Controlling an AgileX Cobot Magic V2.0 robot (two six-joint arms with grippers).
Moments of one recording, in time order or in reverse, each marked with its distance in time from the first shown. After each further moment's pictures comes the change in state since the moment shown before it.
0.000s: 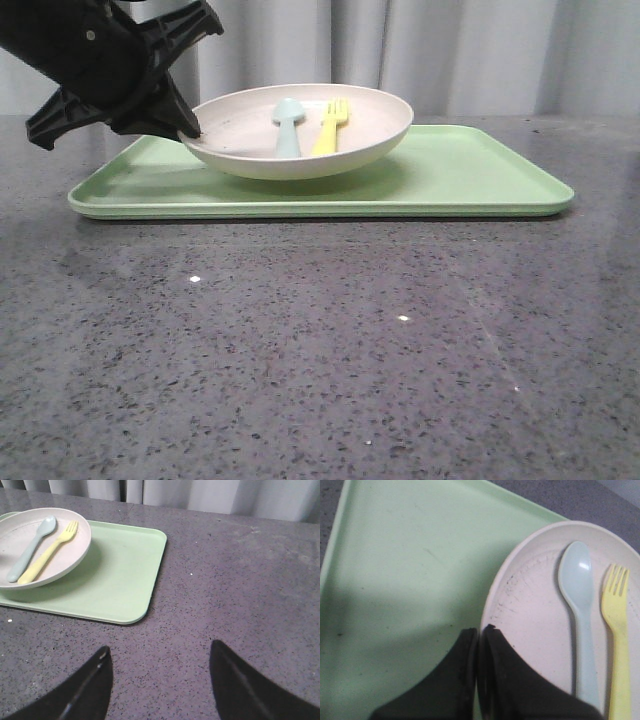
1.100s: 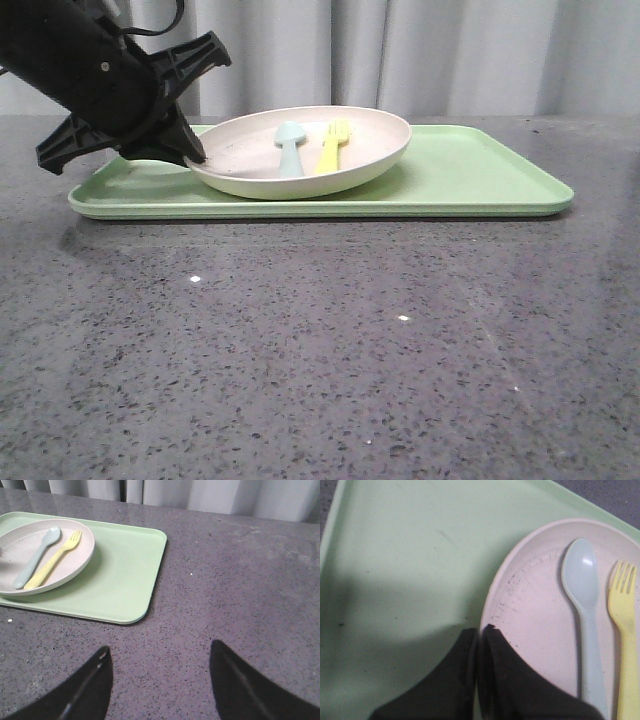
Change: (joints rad) left arm -0.004 0.050 -0.002 -0.013 -0.010 -0.002; right arm 0.000 0.000 0.000 0.000 0.000 0.000
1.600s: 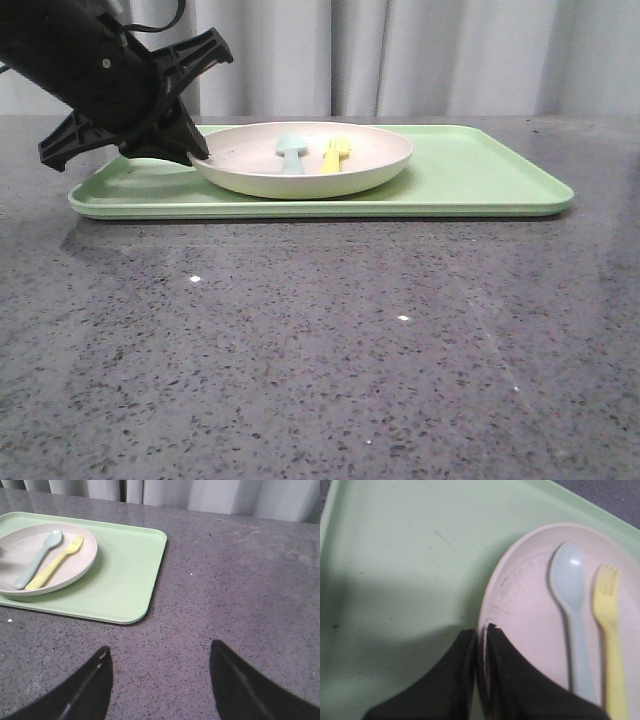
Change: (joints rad) left arm 0.000 0.000 -0.007 0.008 0.010 0.000; right arm 0.000 0.000 0.000 0.000 0.000 0.000
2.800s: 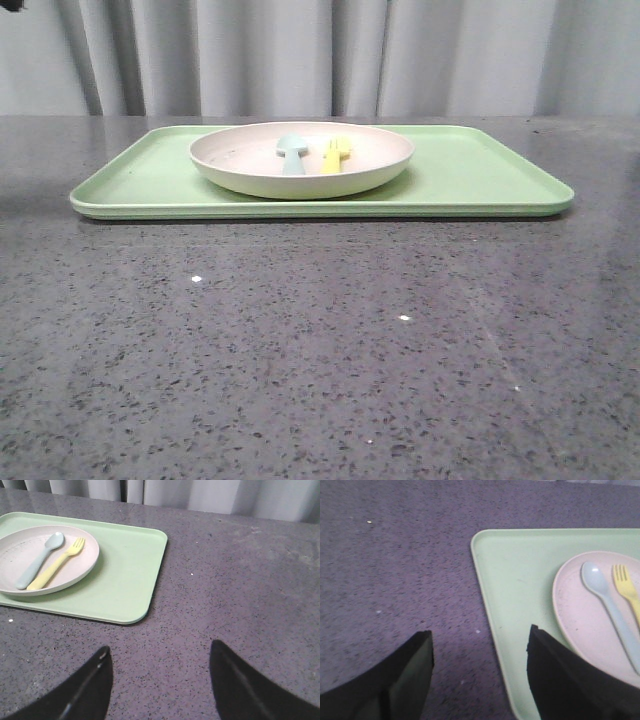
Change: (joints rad) left arm 0.297 -0.494 0.052 0.553 0.377 -0.002; right arm 0.000 0.000 0.000 0.000 0.000 0.000
